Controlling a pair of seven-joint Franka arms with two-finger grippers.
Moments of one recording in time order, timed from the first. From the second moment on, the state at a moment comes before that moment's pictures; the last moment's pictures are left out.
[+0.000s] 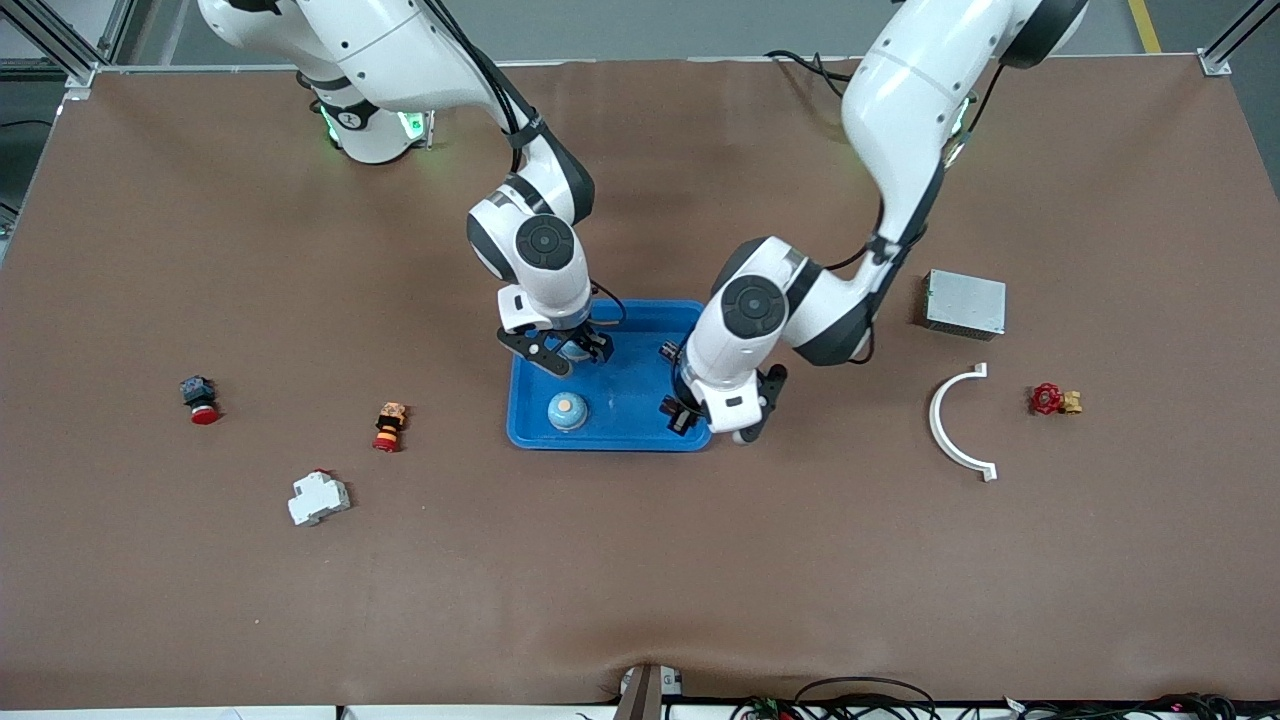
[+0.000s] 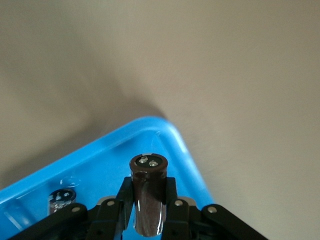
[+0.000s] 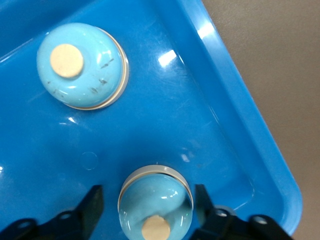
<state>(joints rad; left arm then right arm) -0.50 0.67 -0.14 -1.49 -0.01 2.33 -1.67 0.69 0.56 0.03 -1.92 -0.05 2.46 1.31</state>
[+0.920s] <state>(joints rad) -0.02 0.47 -0.14 -1.72 0.06 2.06 -1.05 0.66 0.51 0.01 -1.79 -0.06 2.19 1.24</state>
